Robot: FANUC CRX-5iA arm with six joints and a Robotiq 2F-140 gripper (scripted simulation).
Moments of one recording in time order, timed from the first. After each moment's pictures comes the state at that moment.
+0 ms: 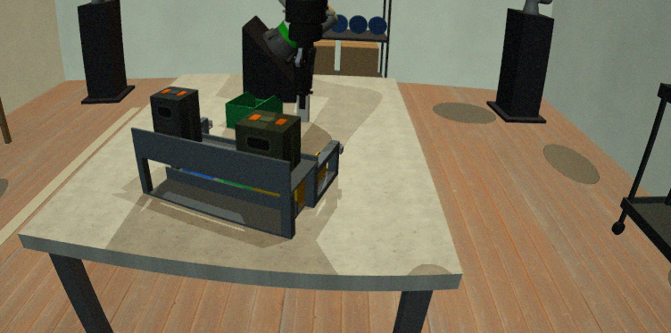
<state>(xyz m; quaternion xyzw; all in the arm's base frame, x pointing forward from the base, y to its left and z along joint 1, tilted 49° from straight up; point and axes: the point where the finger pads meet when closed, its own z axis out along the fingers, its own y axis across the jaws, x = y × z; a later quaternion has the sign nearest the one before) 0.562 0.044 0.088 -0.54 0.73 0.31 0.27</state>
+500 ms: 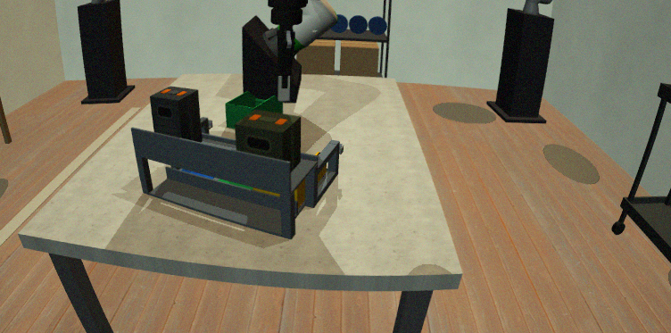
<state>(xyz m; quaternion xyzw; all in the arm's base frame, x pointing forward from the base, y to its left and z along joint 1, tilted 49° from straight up) 0.488 -0.004 0.066 -0.70 0.60 0.24 0.33</state>
